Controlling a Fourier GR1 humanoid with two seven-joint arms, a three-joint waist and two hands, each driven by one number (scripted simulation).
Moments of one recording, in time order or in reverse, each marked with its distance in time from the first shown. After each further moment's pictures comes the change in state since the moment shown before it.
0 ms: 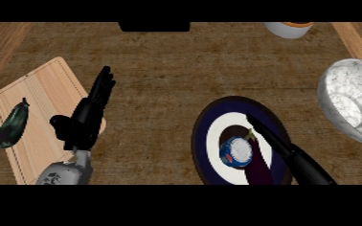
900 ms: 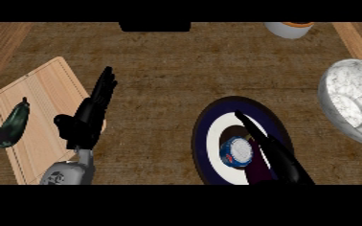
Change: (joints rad) left arm -0.002 -0.039 0.033 0.021 -0.035 -0.039 -0.012; right arm -0.042 0.140 -0.006 0.272 0.223 -0.007 -0.123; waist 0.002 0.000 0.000
